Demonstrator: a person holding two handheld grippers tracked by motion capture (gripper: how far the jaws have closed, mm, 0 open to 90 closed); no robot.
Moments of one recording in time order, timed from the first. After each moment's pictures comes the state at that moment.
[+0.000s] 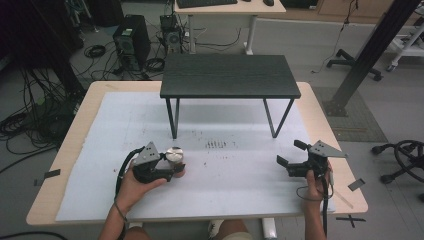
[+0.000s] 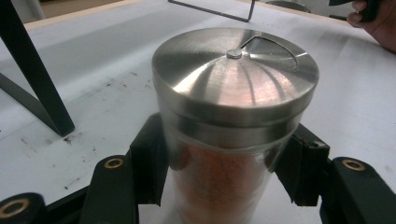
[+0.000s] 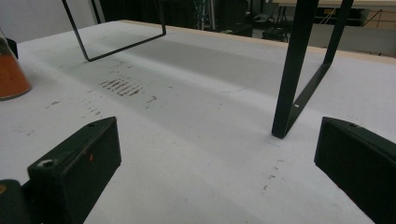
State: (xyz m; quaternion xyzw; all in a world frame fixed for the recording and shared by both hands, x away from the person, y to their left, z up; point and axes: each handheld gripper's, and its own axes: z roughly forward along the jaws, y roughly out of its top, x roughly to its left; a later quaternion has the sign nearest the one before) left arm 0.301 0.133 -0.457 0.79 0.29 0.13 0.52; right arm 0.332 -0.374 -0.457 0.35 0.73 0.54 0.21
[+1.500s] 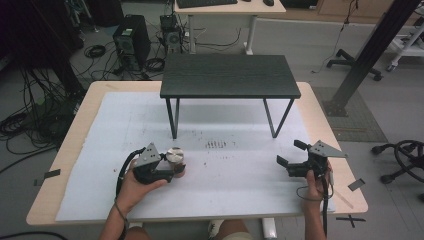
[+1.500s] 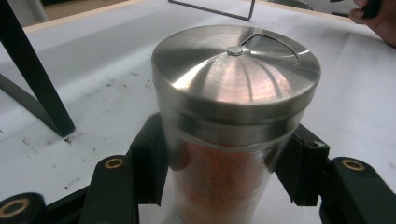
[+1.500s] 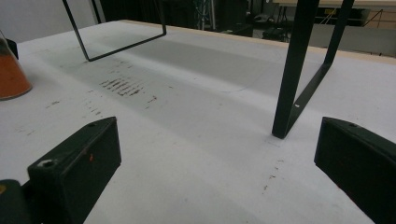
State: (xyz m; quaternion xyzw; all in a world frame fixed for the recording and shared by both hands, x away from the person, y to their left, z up) left arm 0.300 0.131 -0.458 0.79 0.29 0.14 0.52; right arm 0.332 -0.374 -0.457 0.35 0.73 0.54 0.21
